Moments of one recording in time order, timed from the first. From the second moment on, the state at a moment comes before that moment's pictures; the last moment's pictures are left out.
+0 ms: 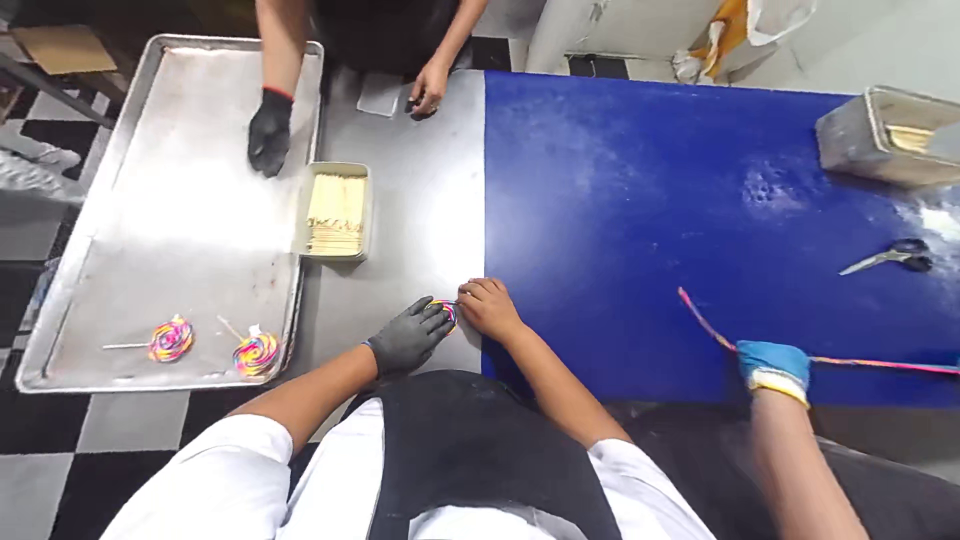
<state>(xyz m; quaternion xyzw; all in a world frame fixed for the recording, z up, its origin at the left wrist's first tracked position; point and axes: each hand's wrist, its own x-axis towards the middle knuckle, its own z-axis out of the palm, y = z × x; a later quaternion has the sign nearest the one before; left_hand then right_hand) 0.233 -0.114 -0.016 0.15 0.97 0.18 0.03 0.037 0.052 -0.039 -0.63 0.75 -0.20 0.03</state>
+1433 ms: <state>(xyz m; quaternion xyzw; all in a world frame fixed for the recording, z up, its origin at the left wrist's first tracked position) 0.305 -0.182 0.128 -0.30 0.76 0.45 0.35 0.141 -0.067 0.093 -0.60 0.71 -0.32 0.17</state>
